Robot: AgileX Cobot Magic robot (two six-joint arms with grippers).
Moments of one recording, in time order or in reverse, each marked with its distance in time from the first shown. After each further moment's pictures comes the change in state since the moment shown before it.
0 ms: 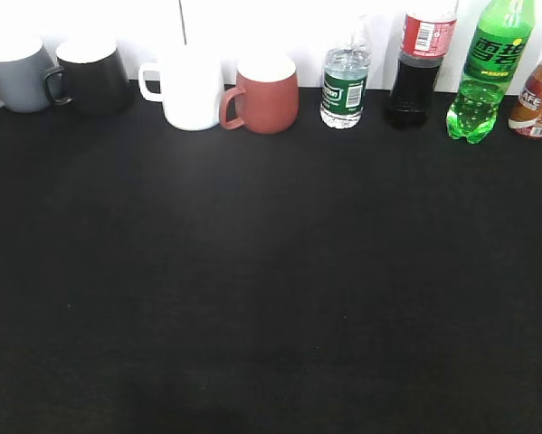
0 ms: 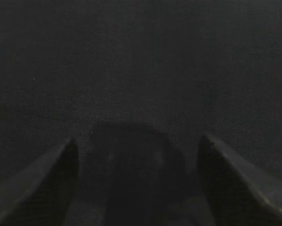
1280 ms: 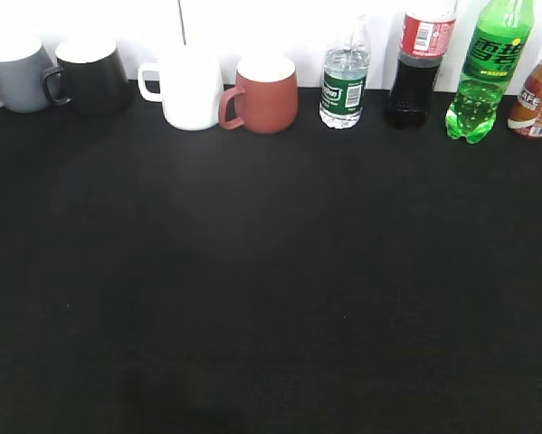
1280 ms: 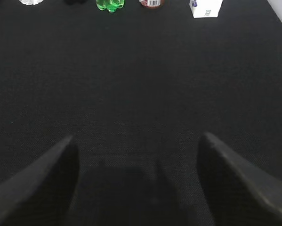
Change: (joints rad) left arm 0.268 -0.177 0.000 -0.001 -0.001 0.000; right arm -0.147 -0.170 0.000 -0.001 -0.002 0.034
